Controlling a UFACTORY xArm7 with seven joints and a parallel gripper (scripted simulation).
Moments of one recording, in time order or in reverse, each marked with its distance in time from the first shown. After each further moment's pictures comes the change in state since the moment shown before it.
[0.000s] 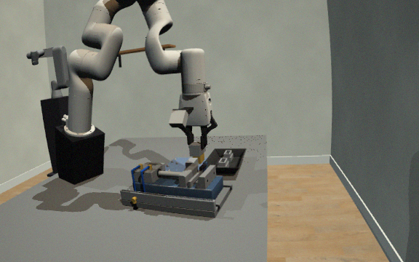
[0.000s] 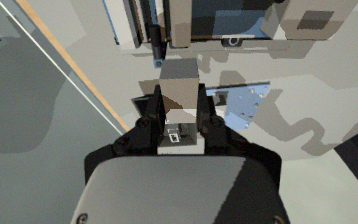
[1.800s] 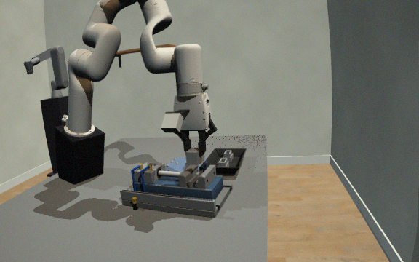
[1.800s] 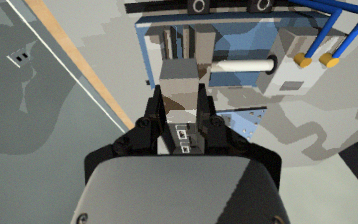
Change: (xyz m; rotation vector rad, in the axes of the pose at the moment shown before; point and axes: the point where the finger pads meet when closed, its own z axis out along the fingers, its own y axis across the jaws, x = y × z) arm 0.088 -0.025 -0.007 0.021 0.010 0.018
